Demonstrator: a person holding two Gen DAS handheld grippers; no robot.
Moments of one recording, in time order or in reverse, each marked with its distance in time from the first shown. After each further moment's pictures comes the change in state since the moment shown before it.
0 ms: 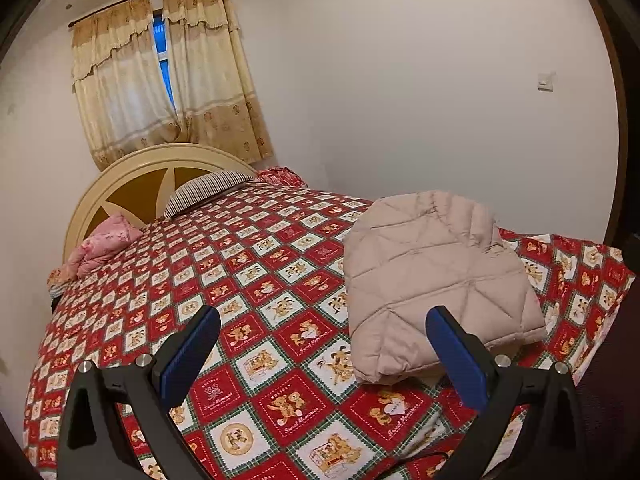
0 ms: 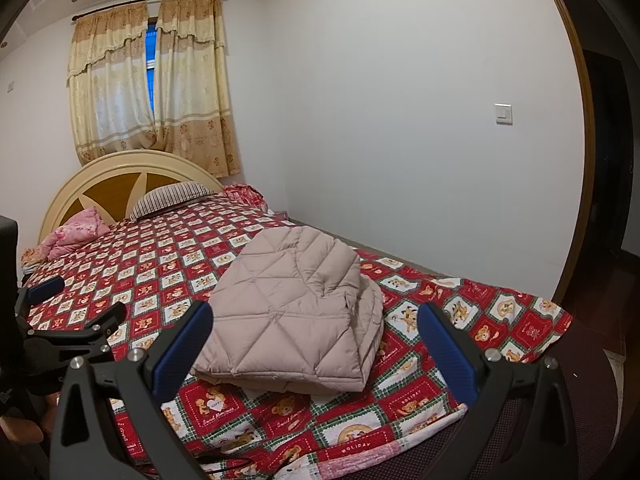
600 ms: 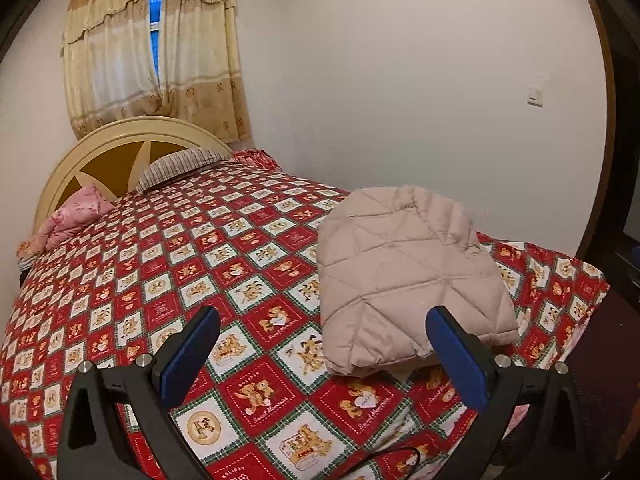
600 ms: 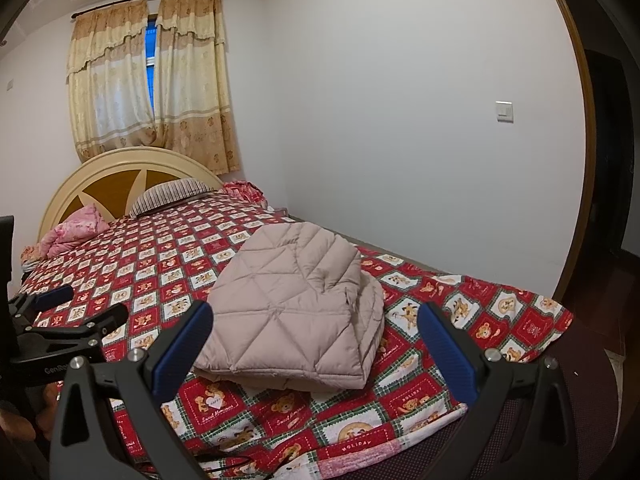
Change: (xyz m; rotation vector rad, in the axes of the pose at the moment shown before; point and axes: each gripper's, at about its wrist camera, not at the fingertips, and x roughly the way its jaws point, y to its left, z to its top) left arm 0.010 0.012 -0.003 -0.080 0.047 -0.114; right arm -0.002 0.001 -0.006 0.004 0.009 -0.009
